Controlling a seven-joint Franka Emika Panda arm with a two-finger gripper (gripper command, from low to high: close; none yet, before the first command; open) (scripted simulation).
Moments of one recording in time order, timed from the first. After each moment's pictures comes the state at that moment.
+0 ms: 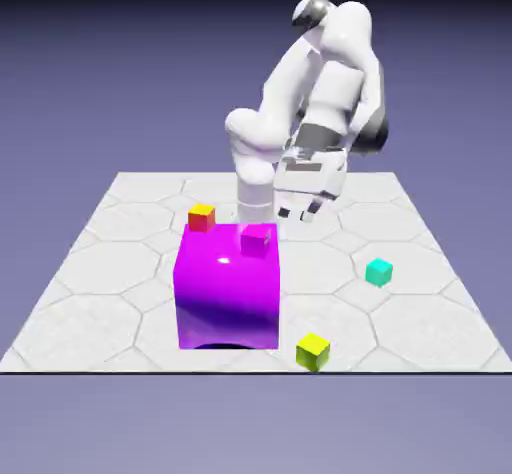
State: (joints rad) arm -1.19 -0.69 1.35 -2.35 0.40 2.53 2.09
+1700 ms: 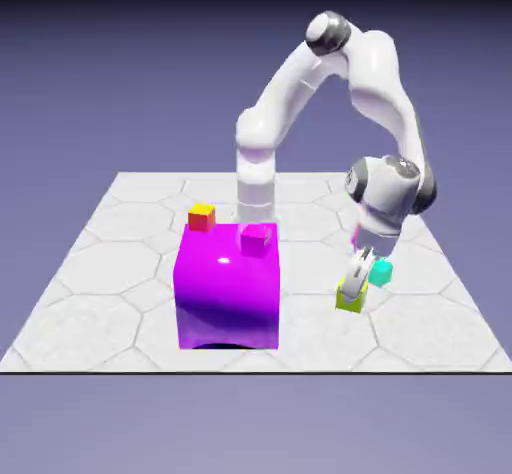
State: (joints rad) arm -1.42 -0.60 1.88 -2.23 0.45 2.31 2.86
